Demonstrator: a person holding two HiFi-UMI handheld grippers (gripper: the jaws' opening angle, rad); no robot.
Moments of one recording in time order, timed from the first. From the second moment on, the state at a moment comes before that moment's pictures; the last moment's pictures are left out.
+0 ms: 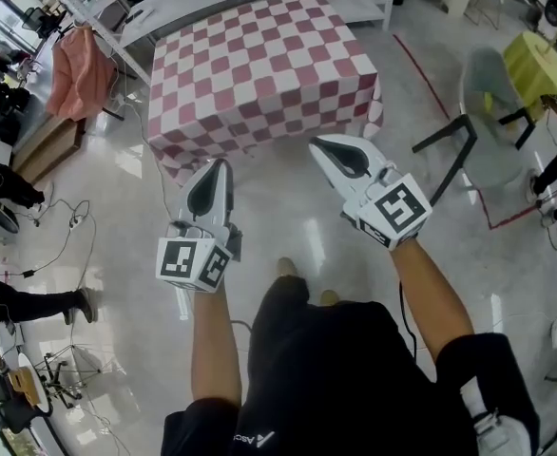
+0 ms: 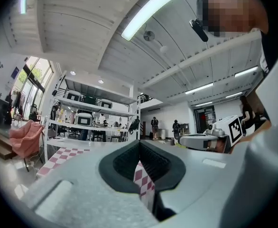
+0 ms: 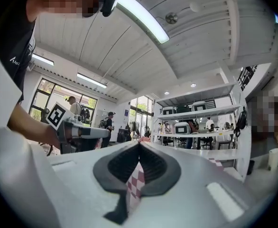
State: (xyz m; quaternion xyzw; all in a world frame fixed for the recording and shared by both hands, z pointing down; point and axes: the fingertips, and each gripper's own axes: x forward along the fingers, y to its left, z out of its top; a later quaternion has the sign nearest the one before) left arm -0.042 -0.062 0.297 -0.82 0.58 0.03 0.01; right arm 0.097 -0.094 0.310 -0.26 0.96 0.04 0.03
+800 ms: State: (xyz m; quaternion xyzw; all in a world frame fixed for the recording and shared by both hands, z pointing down) left arm -0.165 -0.144 0.340 -0.83 0.56 0.04 -0.02; right arm -0.001 -0.162 0.349 -0.33 0.94 0.06 -0.02
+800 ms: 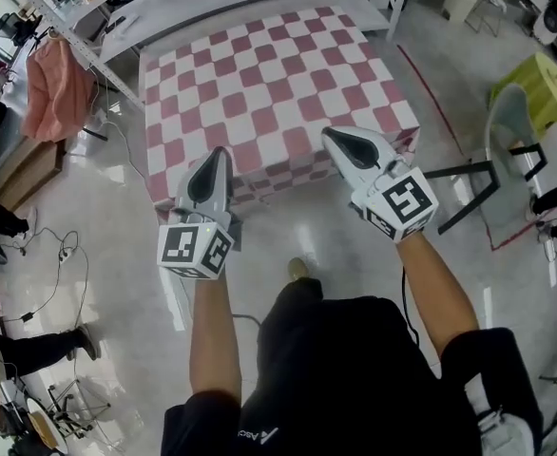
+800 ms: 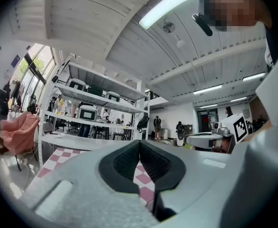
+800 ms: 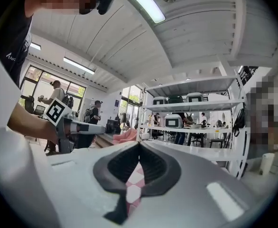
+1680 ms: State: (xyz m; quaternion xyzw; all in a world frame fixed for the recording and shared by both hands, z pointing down) left arm -0.260 -0.326 0.467 -0.75 0.62 -0.12 -0.19; right arm -0.006 -0.383 0.488 -0.41 0.89 -0.08 -0.19
